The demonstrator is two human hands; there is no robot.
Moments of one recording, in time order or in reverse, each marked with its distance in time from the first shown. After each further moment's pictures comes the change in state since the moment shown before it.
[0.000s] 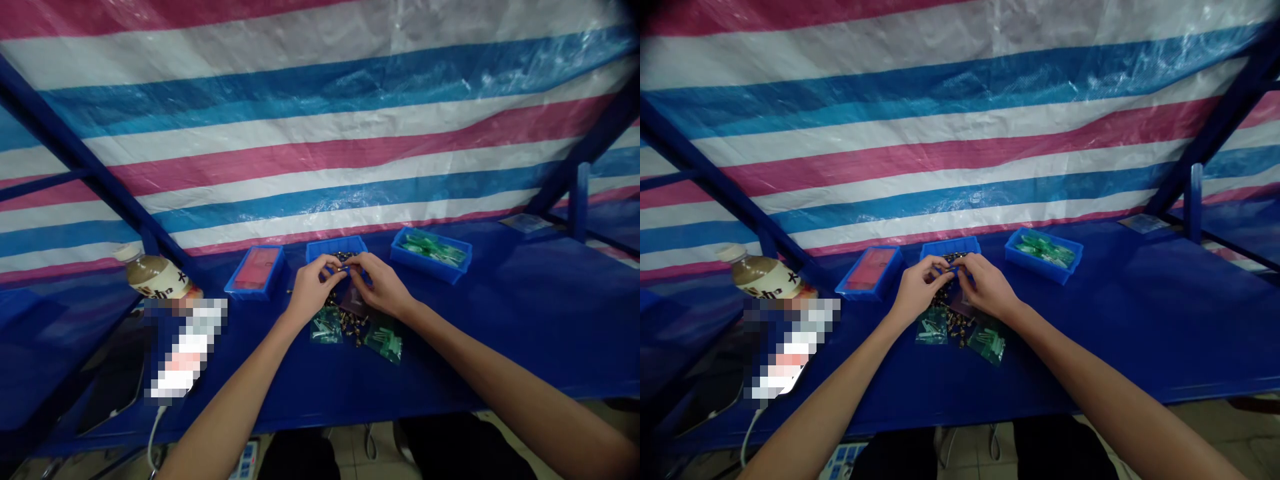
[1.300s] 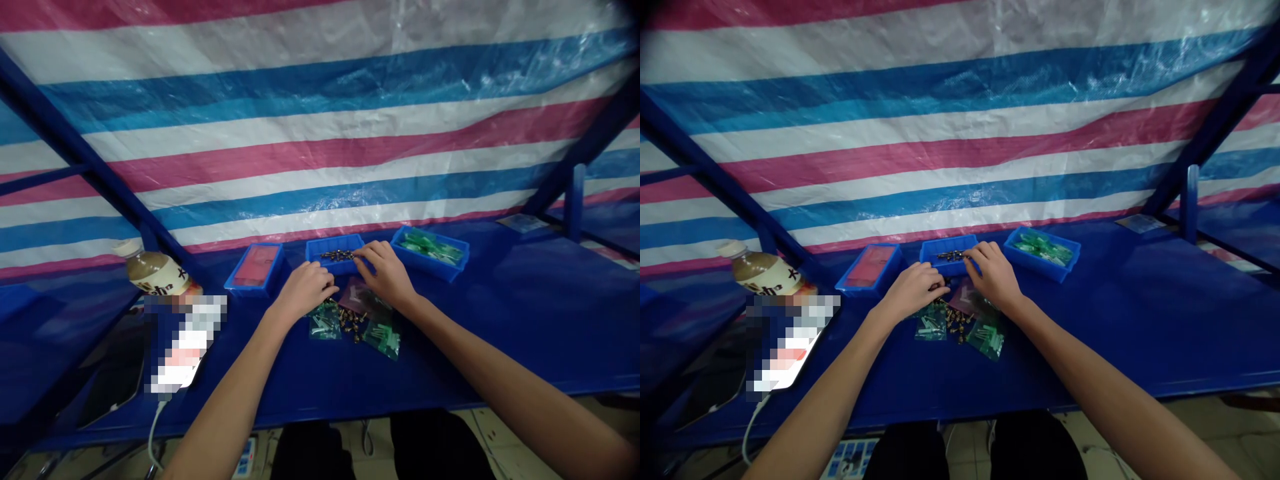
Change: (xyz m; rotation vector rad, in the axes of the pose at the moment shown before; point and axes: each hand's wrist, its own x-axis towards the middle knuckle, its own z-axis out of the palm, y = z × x) left_hand 0.002 -0.006 -0.020 0.675 -0.329 0.351; right_hand 0.002 0.012 -0.005 -0.262 0.090 0.049
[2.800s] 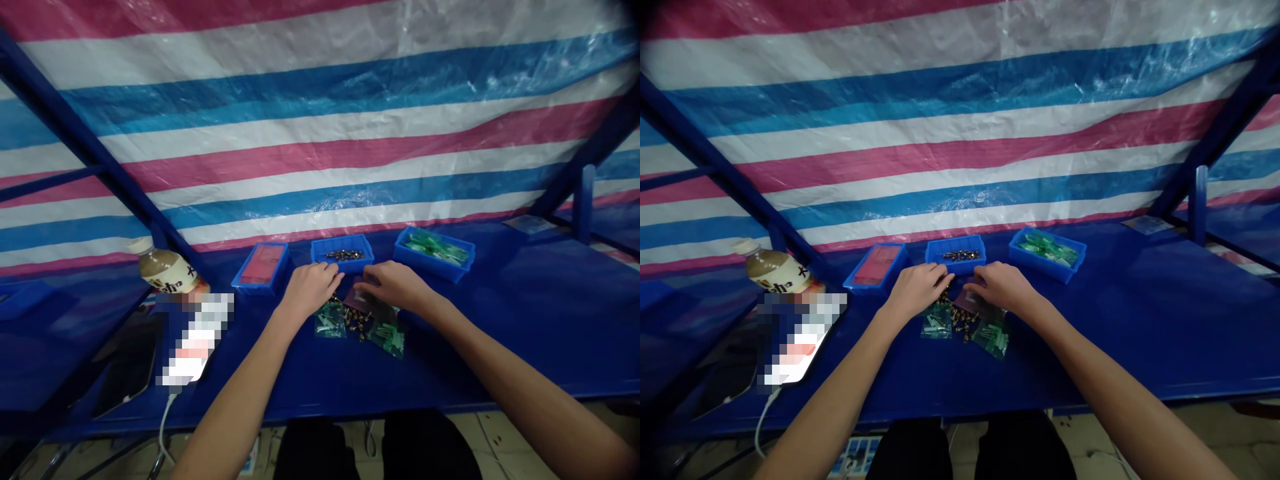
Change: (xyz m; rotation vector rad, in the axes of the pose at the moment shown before) left_hand -0.003 0.019 -0.009 0.298 0.069 -0.153; right_hand -0.002 -0.003 -0.019 -0.165 -0.488 0.074
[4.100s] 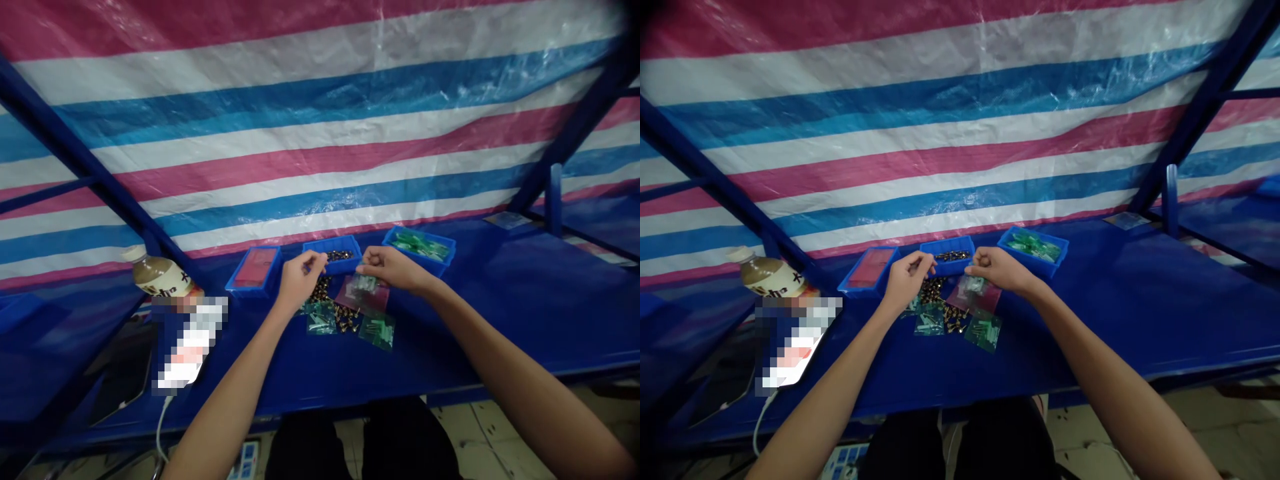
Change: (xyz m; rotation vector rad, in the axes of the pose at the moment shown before) left_hand 0.006 -0.001 0.003 -0.900 0.242 -0.274; right_hand -0.003 0.018 -0.022 0.856 -0.076 0.118
